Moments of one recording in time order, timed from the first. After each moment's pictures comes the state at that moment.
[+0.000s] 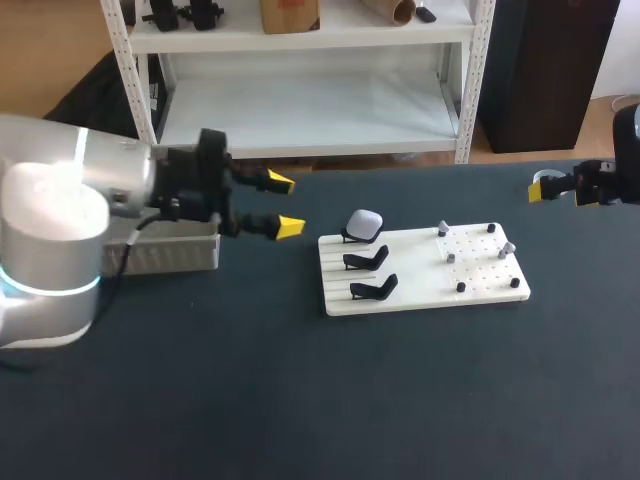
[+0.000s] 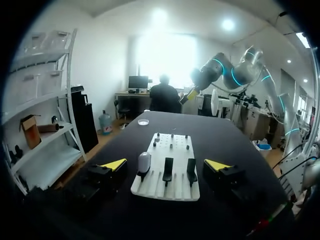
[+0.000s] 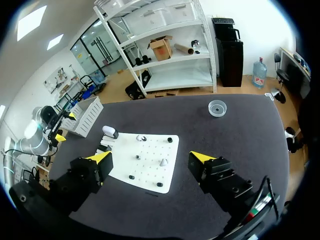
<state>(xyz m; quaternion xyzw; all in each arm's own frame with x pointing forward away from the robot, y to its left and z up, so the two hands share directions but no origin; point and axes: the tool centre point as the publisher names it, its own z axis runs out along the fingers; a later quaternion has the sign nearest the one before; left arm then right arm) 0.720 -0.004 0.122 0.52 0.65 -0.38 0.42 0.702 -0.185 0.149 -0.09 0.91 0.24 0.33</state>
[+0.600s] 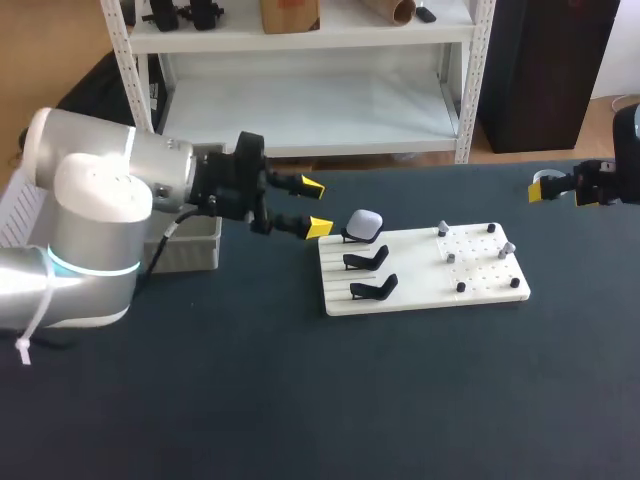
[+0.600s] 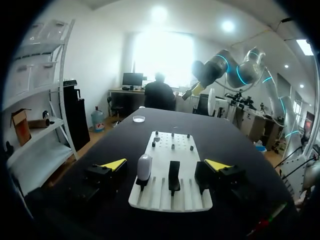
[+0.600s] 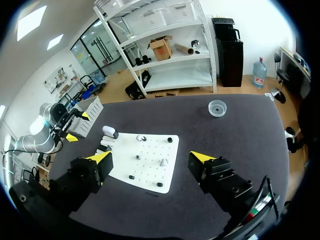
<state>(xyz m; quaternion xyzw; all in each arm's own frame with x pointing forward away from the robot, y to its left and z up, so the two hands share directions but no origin) 0.742 -0.040 0.094 0.53 0.64 -0.40 0.39 0.702 -0.185 0.149 -0.09 0.91 0.24 0.33</state>
